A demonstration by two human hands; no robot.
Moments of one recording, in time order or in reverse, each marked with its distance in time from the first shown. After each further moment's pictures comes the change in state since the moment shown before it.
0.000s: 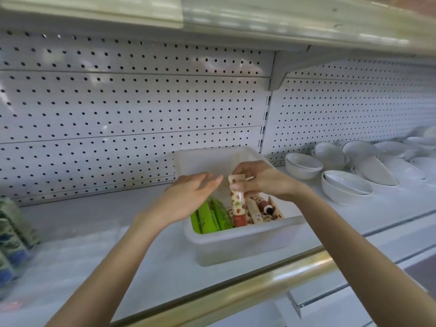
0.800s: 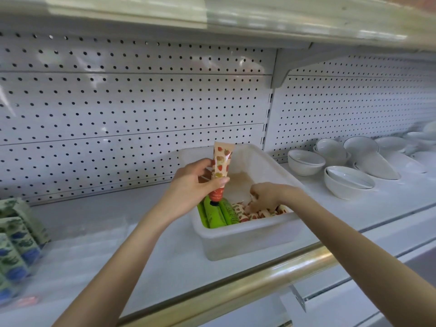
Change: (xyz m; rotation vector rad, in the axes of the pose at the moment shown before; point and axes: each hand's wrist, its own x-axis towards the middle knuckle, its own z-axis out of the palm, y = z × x) left_hand -0.009 0.001 -0.009 -0.348 0.167 0.163; right_hand 0.014 0.028 0.013 -0.827 -0.147 0.506
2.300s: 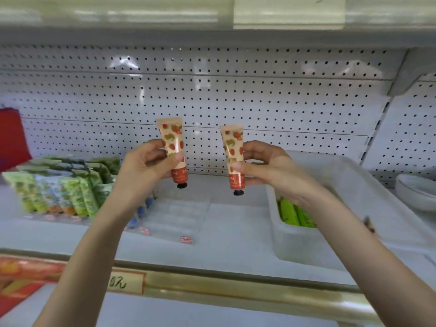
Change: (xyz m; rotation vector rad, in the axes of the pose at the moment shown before) left_hand -0.129 -0.001 -0.126 -0.228 0.693 -0.176; right_hand -0.061 -0.153 -0.003 1.071 0.067 -0.903
